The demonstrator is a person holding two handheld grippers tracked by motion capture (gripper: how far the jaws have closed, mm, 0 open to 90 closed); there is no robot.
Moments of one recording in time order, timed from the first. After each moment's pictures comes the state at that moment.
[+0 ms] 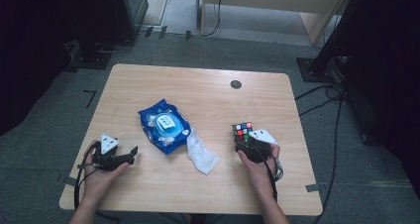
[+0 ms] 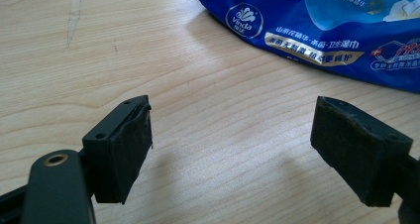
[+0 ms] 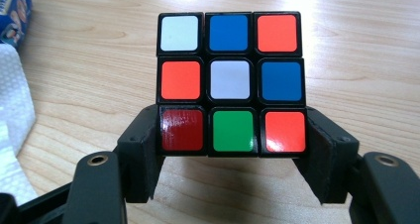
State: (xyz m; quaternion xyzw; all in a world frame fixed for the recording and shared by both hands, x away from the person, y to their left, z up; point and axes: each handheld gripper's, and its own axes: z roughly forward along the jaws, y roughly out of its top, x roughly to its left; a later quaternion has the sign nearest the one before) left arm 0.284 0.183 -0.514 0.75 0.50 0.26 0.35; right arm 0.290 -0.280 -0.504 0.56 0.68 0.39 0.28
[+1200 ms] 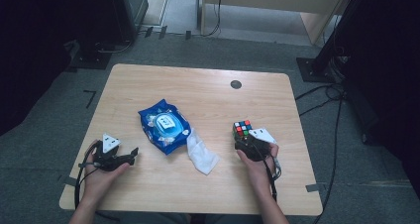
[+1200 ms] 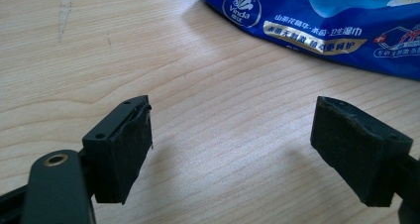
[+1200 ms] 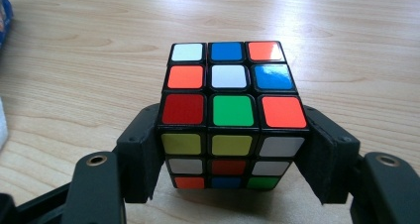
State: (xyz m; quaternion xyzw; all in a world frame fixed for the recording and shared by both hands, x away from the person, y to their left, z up) left arm 0.285 0.182 -0.515 0.76 0.49 0.25 0.34; right arm 0.300 -0.281 -0.515 0.57 0.66 0.39 0.29
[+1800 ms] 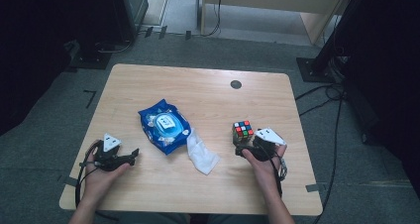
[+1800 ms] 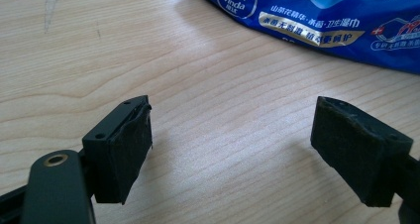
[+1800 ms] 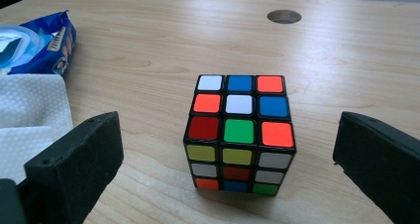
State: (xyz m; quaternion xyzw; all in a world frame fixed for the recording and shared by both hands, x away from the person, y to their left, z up) left arm 0.288 0.182 -0.516 0.77 0.49 0.23 0.33; right arm 0.287 -0.293 -0.492 0.53 0.67 0.44 0.27
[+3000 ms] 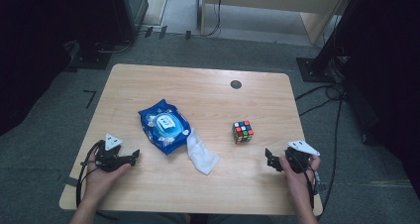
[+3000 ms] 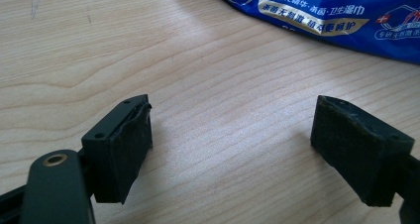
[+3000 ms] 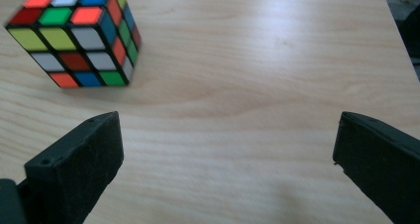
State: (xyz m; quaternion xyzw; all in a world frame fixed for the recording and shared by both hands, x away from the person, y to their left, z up) left arm 0.289 0.180 -0.517 0.78 0.50 0.21 0.32; right arm 0.250 -0.386 -0.503 0.60 0.67 0.36 0.27
